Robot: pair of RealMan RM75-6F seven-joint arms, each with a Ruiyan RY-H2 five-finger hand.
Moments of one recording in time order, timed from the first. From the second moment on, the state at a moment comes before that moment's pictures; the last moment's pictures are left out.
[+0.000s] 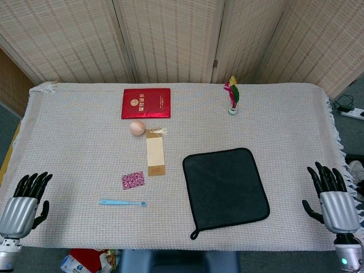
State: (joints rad) left arm -0.10 -1.14 0.00 -1.60 1.57 1.48 0.12; right arm 0.07 -1.14 -0.02 -1.66 -1.50 1.56 -0.19
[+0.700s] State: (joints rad) left arm -0.10 -1.12 -0.01 -1.60 1.54 1.47 0.05; right arm 0.54 -1.17 0.18 -1.64 -1.39 0.96 -0.29
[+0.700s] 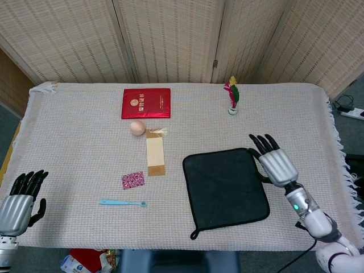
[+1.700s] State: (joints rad) left arm -0.09 -1.10 -0.04 -1.60 1.50 1.48 0.00; right arm 1.10 -1.68 0.22 -1.01 -1.12 0.44 -0.29
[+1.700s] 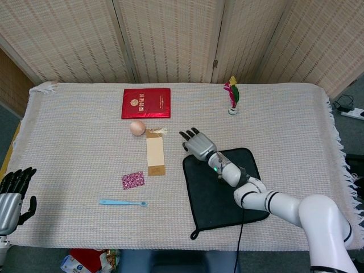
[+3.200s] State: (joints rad) left arm -0.09 -1.09 -0.04 -1.58 1.52 1.50 -0.03; right arm 1.16 -1.77 0.14 -0.87 -1.21 0.44 -0.19
